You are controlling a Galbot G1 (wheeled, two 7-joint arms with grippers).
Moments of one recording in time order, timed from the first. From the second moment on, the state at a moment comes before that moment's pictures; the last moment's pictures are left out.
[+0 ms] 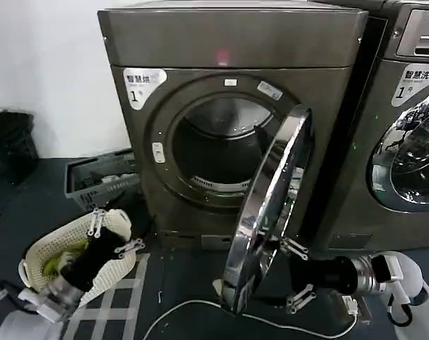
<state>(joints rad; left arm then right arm) 1.31 -1.09 -0.67 -2.07 -0.02 -0.37 0.40 -1.11 0.82 0.56 1.87 0.78 0.19 -1.24</state>
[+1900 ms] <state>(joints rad) 0.64 -1.20 0.22 -1.72 -0.08 -0.45 0.46 -1.69 1.61 1.92 1.83 0.08 0.82 0.03</state>
